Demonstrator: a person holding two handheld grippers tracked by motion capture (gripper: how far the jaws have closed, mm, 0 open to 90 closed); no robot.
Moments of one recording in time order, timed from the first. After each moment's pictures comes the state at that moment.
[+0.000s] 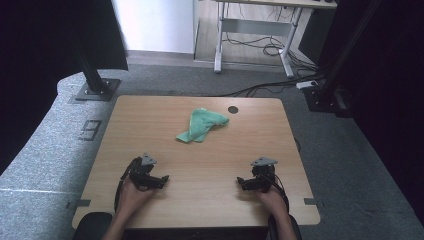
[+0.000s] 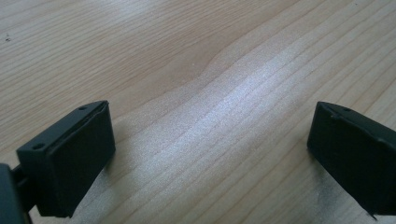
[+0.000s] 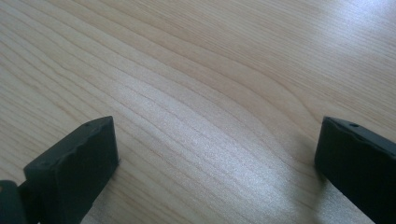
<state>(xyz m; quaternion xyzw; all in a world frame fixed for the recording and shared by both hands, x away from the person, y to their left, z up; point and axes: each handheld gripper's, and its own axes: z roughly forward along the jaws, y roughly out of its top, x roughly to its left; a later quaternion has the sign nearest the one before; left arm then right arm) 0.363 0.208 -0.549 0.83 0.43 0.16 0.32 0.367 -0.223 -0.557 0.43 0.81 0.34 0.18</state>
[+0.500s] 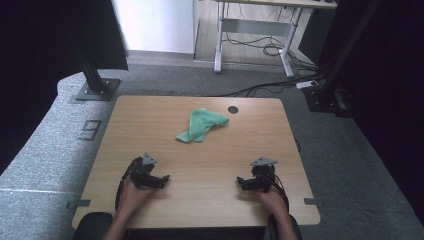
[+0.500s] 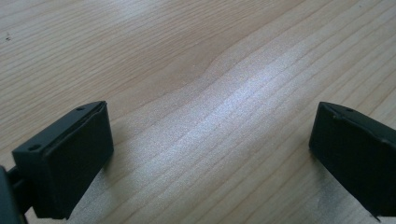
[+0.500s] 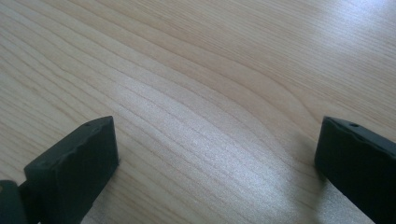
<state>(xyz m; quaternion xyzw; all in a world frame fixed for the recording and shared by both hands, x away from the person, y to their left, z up) 0.364 0.205 -0.549 0.83 0.43 0.16 0.31 0.367 -0.222 -0.557 0.44 0.81 0.34 0.18</state>
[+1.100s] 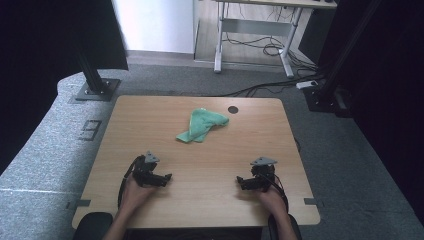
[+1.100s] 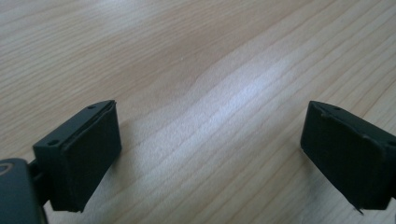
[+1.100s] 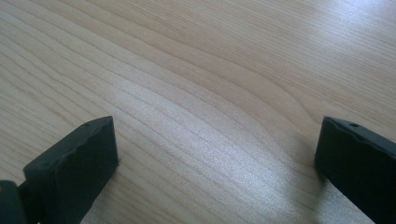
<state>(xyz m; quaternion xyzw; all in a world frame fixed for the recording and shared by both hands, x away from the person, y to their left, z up) 0.370 0.198 -0.545 0.83 0.43 0.15 0.32 0.367 -0.221 -0.557 0.44 0.81 0.34 0.18</state>
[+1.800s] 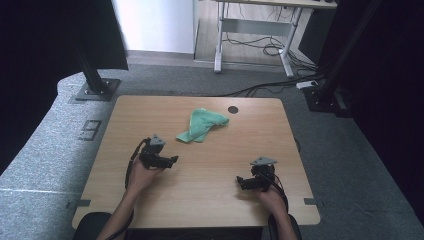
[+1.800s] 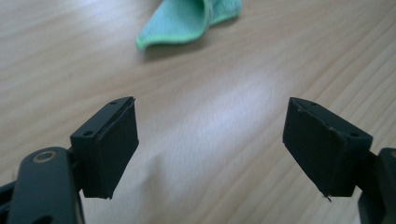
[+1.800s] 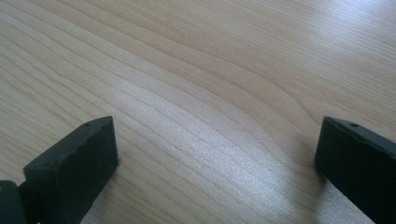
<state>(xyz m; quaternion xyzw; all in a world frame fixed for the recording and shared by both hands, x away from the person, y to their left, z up) 0.418 0.180 -0.509 0.83 0.40 0.15 0.36 0.368 -0.221 -0.557 0.44 0.81 0.34 0.18</state>
